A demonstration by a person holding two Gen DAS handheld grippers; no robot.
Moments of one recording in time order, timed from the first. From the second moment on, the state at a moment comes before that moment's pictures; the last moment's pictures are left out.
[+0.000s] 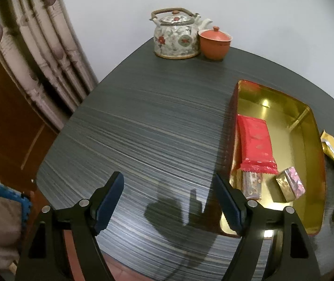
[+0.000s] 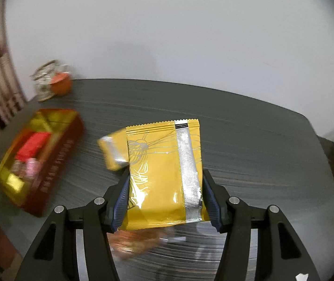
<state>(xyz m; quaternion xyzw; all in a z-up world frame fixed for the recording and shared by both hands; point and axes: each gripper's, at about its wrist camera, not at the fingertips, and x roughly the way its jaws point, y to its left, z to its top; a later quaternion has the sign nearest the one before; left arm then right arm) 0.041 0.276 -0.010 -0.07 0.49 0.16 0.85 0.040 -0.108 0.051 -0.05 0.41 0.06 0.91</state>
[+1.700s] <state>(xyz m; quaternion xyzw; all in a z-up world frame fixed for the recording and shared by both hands) 0.042 0.297 -0.021 -0.11 0.51 0.17 0.84 0.049 0.123 -0.005 -0.12 0.45 0.27 0.84</state>
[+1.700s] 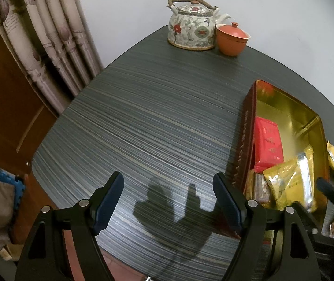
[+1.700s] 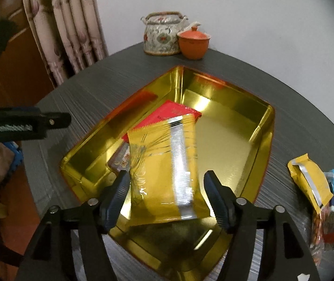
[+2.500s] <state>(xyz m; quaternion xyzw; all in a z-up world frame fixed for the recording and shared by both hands) 0.043 0.265 -0.012 -0.05 0.50 0.13 0.86 0.080 -0.118 0.030 -0.10 0.47 0.15 0.86</state>
